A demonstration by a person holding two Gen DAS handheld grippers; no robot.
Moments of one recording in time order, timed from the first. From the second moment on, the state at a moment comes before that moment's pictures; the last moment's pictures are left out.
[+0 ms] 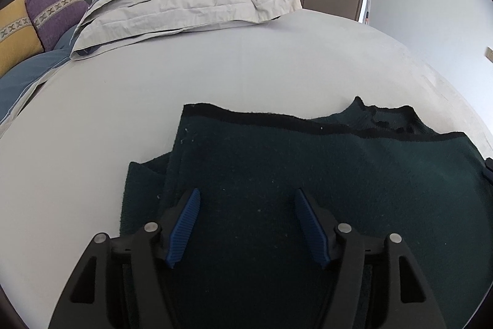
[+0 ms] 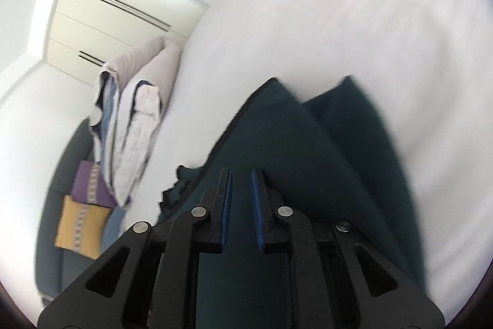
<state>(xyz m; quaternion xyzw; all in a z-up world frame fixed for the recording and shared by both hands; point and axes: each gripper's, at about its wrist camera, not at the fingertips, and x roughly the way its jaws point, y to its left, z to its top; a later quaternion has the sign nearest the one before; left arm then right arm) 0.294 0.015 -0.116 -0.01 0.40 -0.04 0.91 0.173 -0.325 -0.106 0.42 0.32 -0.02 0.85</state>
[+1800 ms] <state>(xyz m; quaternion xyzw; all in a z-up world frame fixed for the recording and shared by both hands) 0.156 0.053 -0.073 -0.10 0.40 -0.17 0.90 -0.081 -0.425 -0.078 0.50 0.25 -0.07 0.83</state>
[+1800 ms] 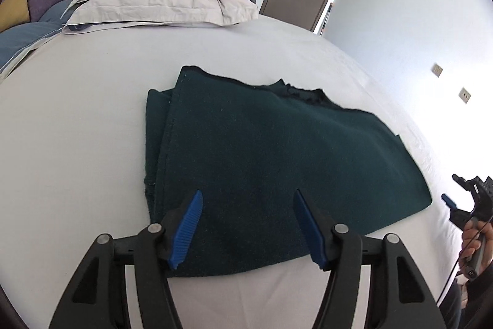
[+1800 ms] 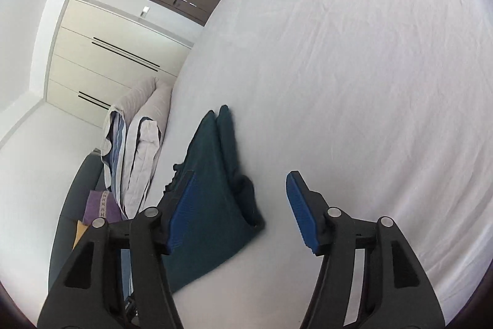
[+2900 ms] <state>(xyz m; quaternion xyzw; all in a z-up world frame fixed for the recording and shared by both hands) 0.192 -0.008 -0.103 -0.15 0.46 -0.20 0.85 0.033 -0.344 -0.124 0.54 0.36 -0.05 0.76</state>
